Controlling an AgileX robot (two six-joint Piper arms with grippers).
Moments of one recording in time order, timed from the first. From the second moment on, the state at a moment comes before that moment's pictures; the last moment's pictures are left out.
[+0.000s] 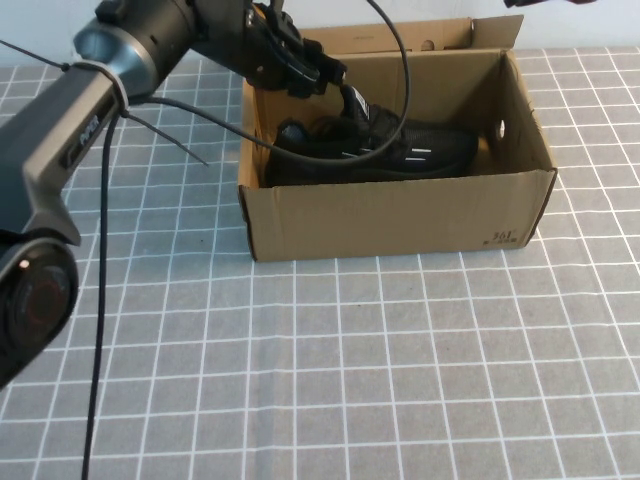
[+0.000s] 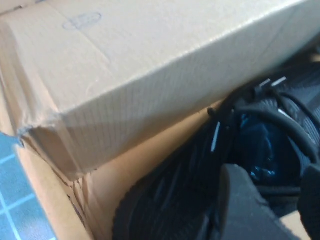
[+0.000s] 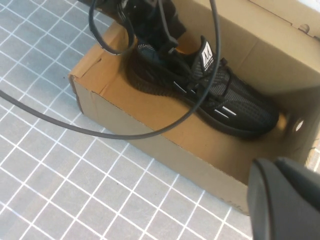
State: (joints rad) right arm 0.56 1.54 -1.99 -0.03 1.27 -0.03; left arm -0.39 2.23 -2.20 -0.24 0.82 0.28
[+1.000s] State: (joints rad) right arm 0.56 1.54 -1.91 -0.03 1.27 -0.06; left arm -0.39 2.29 -2.20 -0.07 0.93 0.13
